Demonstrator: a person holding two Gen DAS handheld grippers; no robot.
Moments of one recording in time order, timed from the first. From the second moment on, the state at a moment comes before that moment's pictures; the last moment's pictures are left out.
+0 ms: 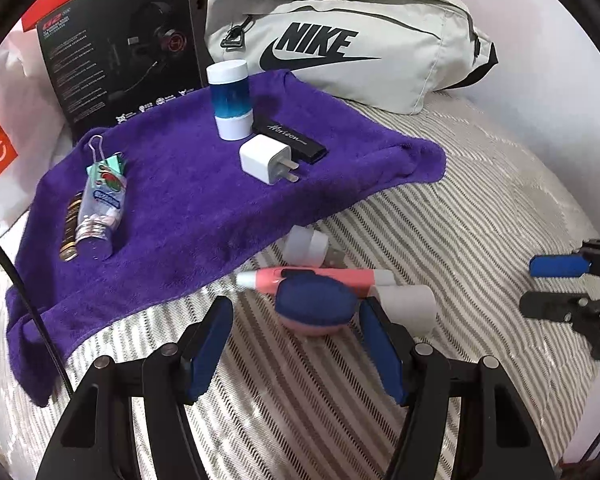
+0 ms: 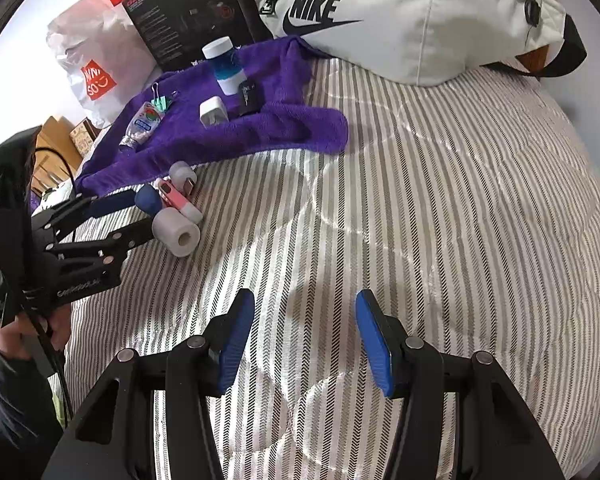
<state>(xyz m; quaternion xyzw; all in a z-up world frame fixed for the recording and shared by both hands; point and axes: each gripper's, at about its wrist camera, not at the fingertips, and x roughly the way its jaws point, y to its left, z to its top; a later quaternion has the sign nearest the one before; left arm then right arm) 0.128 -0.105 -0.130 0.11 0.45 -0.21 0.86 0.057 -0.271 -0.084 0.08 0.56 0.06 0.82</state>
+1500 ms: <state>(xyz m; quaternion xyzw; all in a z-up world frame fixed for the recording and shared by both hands) 0.101 -0.004 -0.132 0.04 0.49 -0.15 0.86 0.101 -0.163 -0.091 -0.03 0.54 0.18 0.82</state>
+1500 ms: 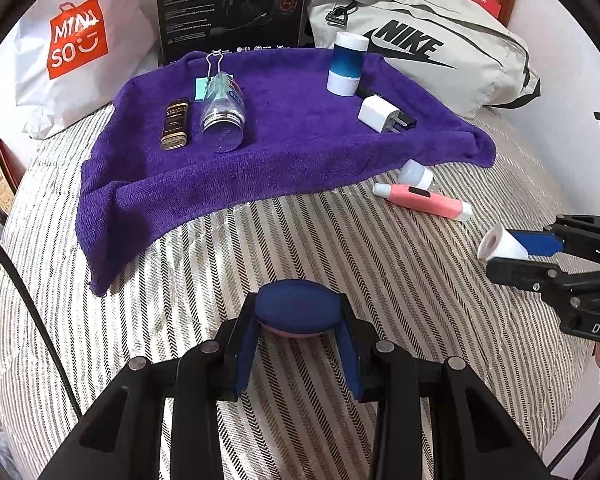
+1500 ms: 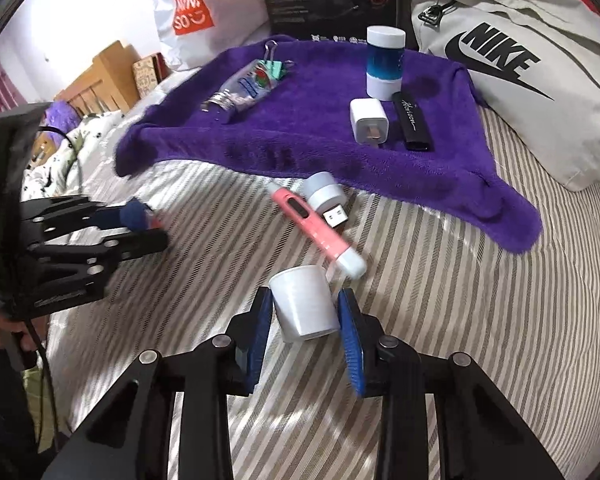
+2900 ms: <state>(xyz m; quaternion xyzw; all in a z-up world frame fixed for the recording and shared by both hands) 0.134 0.044 -0.085 0.00 0.46 -0.12 0.88 0.131 -0.154 -0.071 -0.02 0.54 0.19 0.82</state>
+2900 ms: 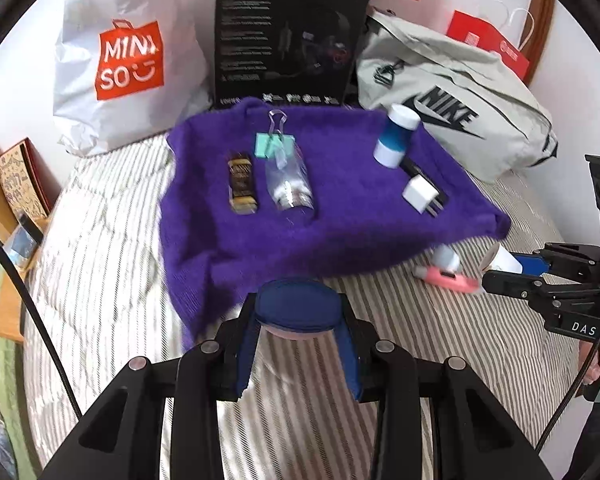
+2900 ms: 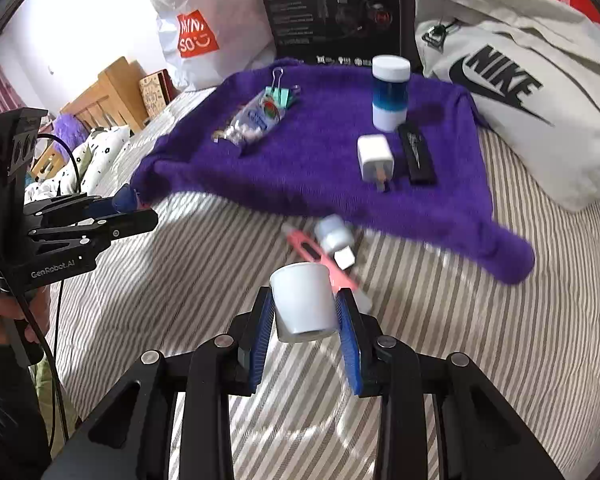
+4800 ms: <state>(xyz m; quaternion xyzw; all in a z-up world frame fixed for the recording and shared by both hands) 0.229 0.048 -0.118 0.00 0.50 -0.13 0.86 0.328 -0.094 -0.112 -0.04 0.54 0.12 0.83</state>
